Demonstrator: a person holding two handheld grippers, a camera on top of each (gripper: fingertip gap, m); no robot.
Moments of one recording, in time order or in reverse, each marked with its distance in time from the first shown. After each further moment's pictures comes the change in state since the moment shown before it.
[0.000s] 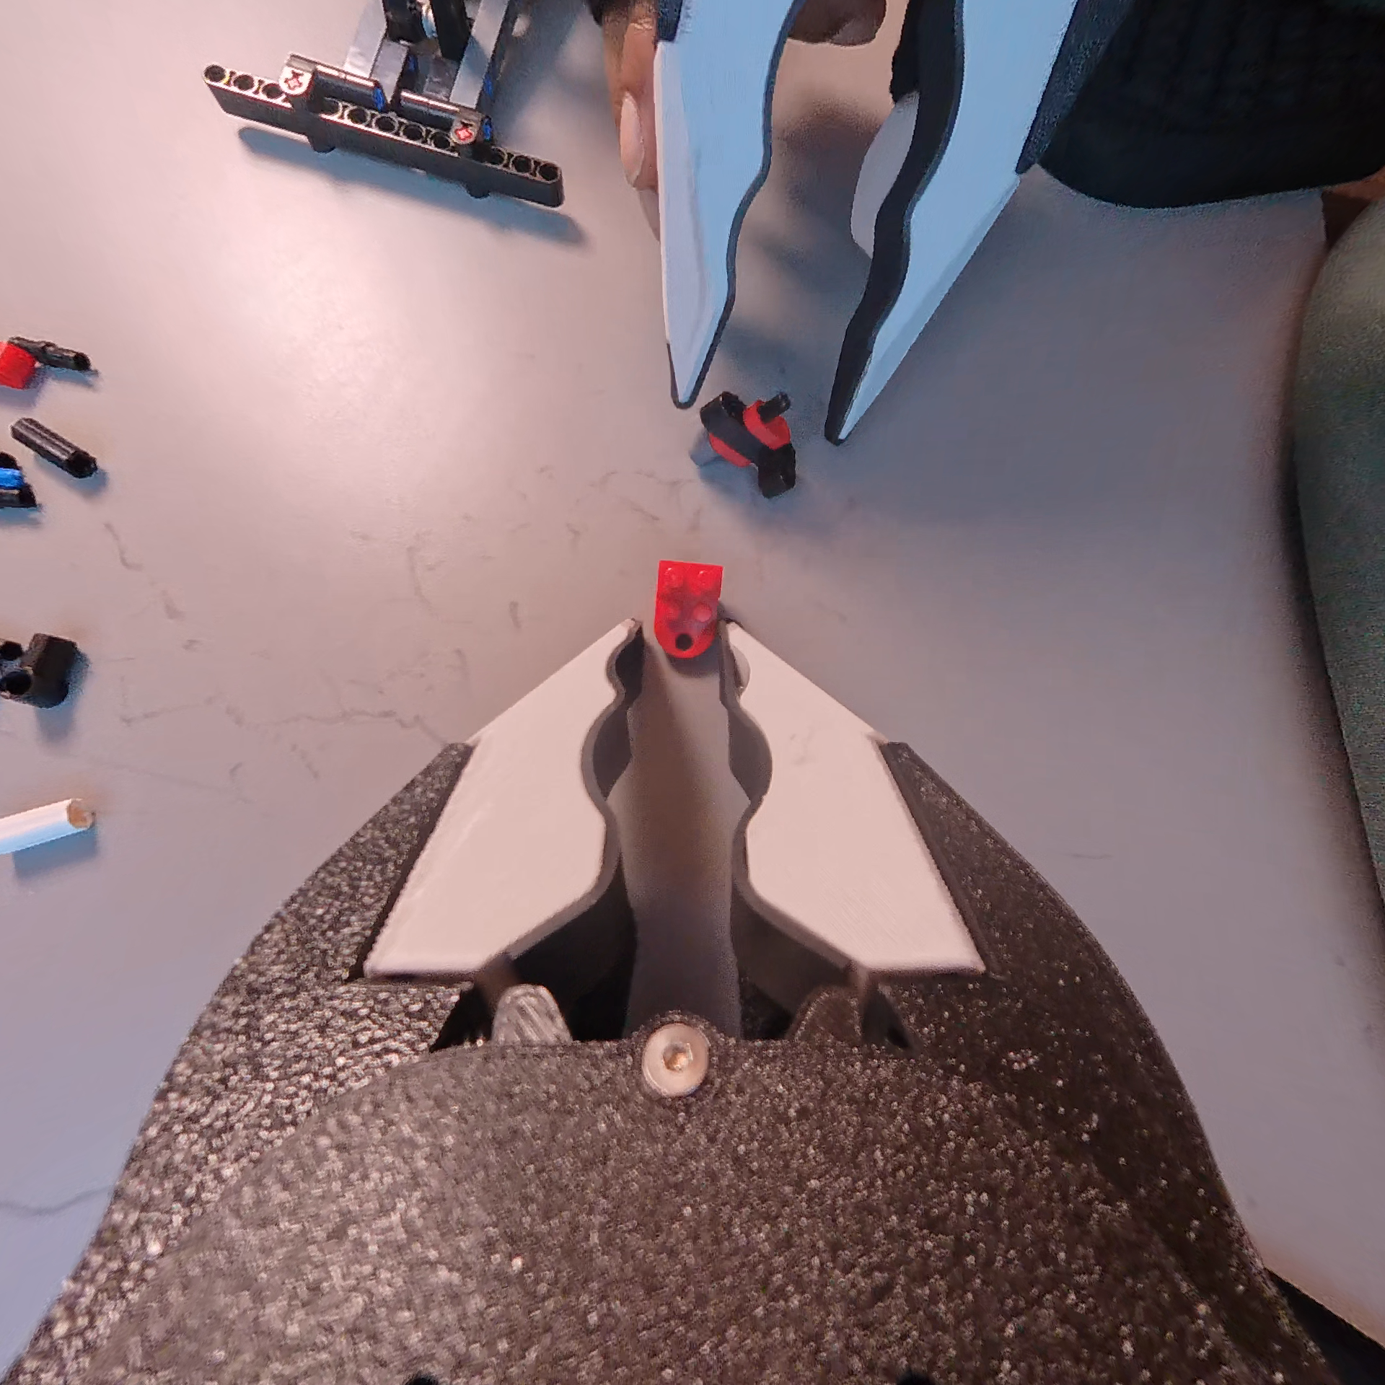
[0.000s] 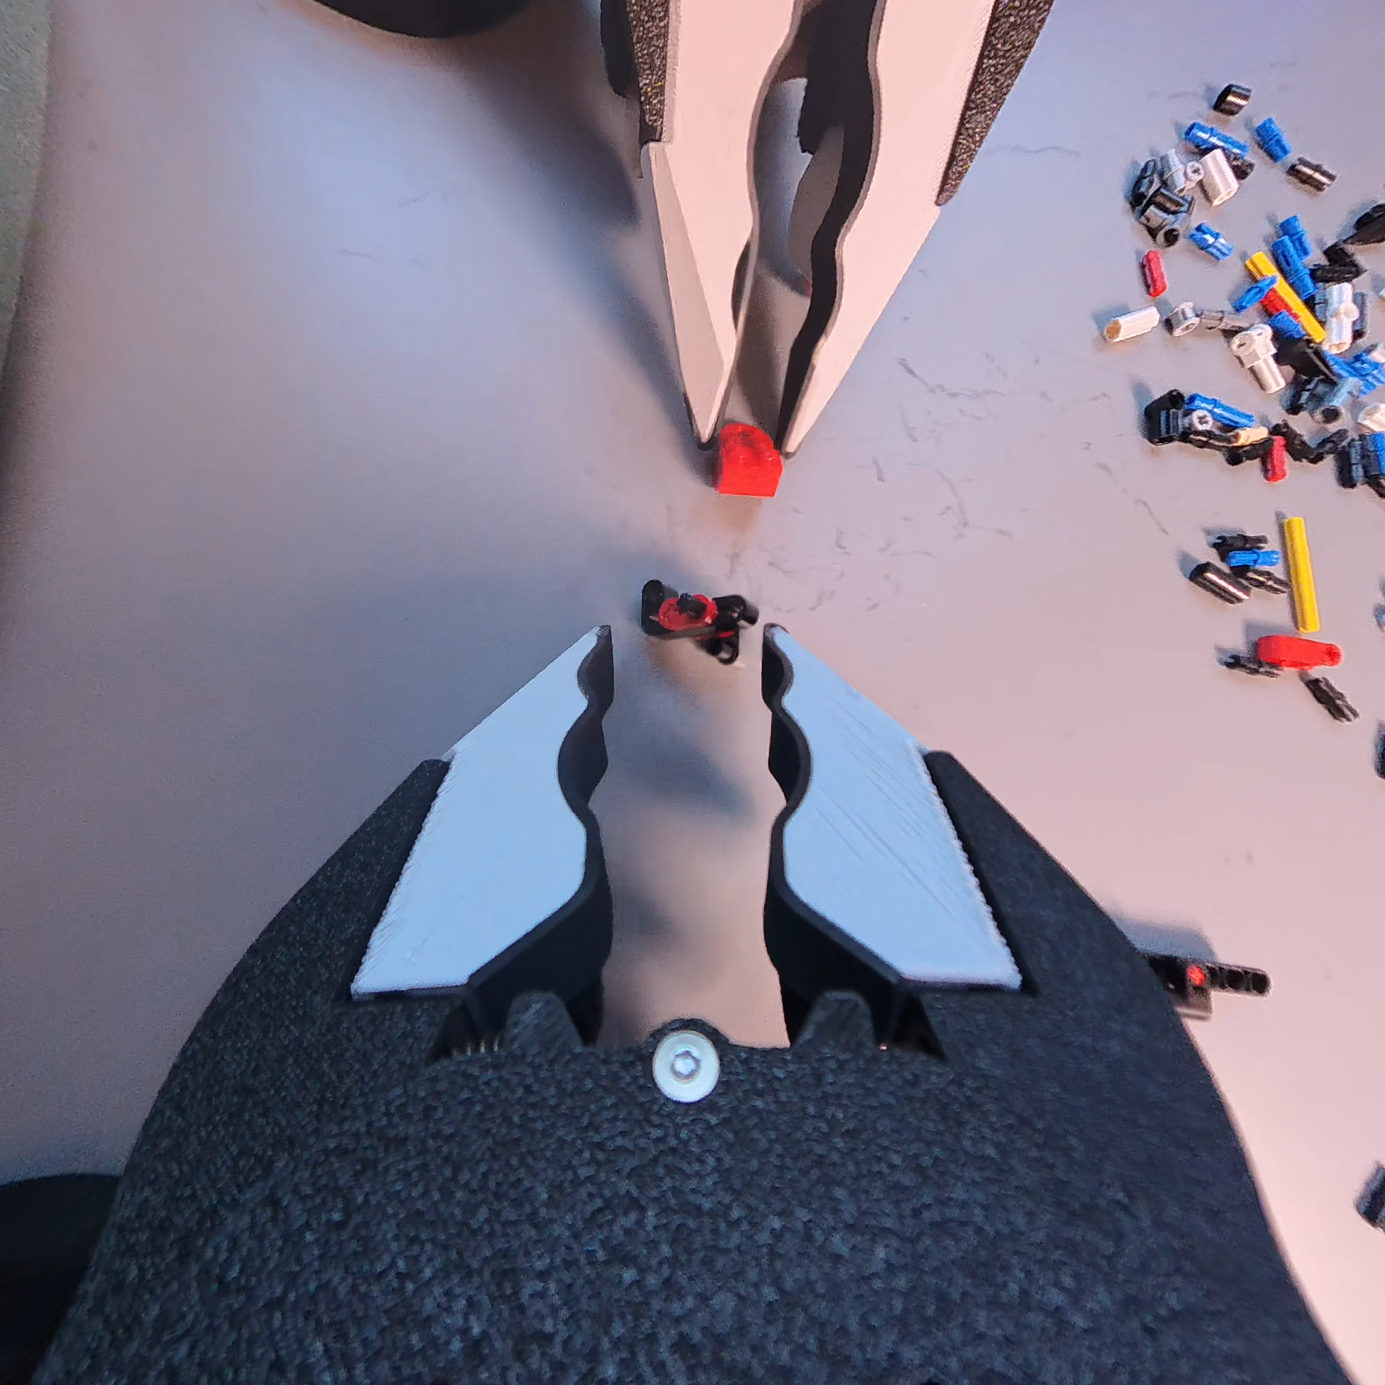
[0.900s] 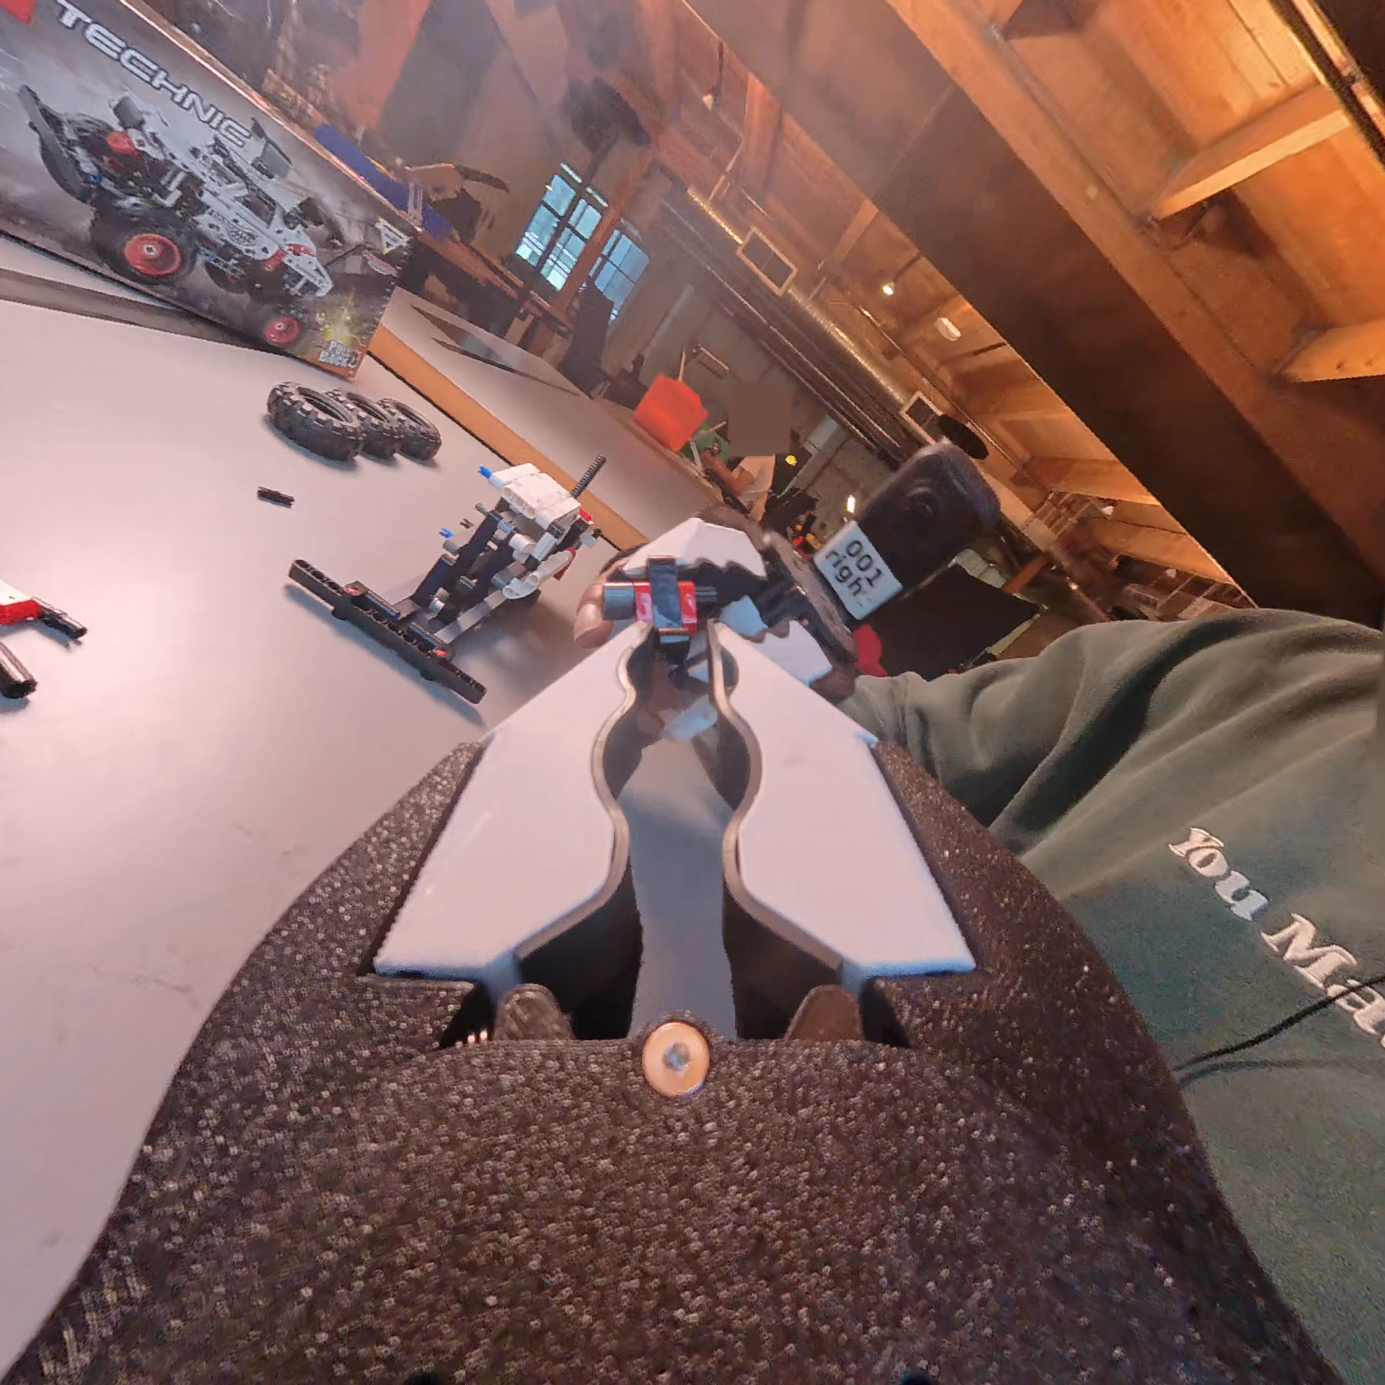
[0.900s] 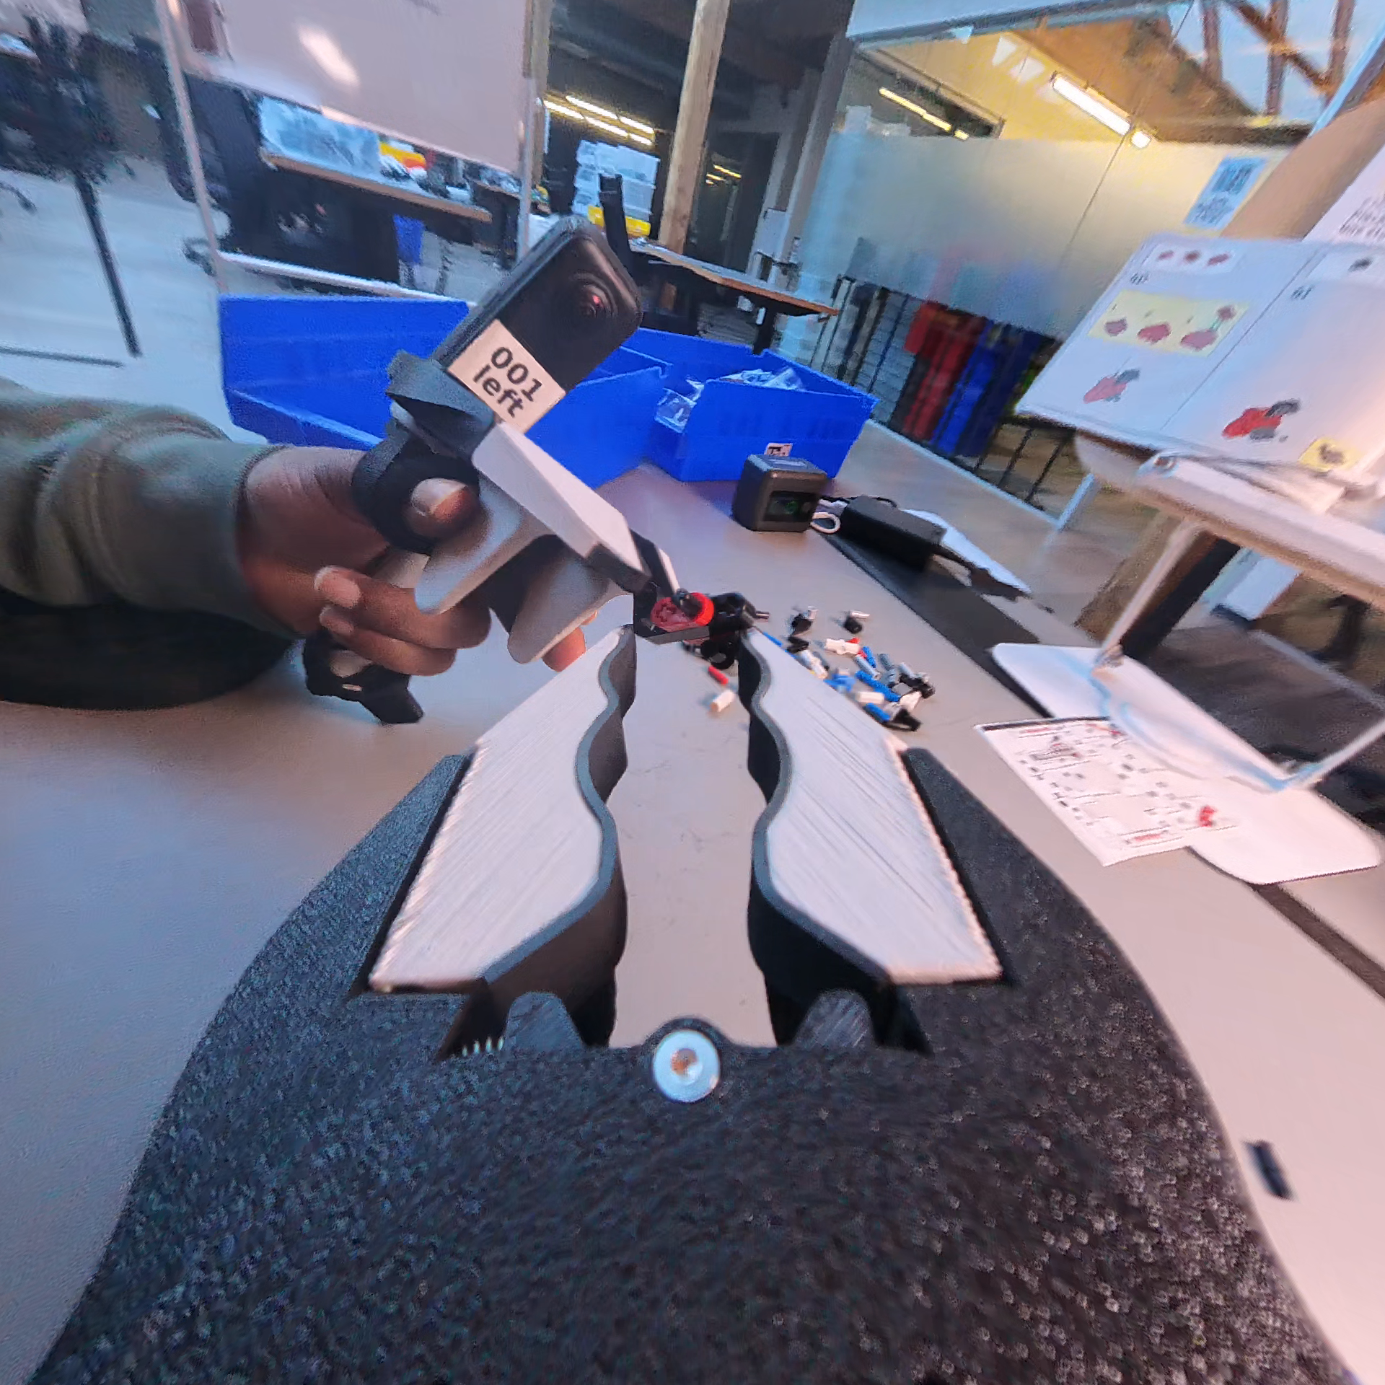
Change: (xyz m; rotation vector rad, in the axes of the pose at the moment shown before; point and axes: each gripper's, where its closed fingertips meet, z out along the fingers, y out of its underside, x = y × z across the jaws) left arm -0.004 -0.111 -0.075 0.828 0.288 -0.500; right arm 0.061 -0.095 -0.058 0.635 0.560 0.170
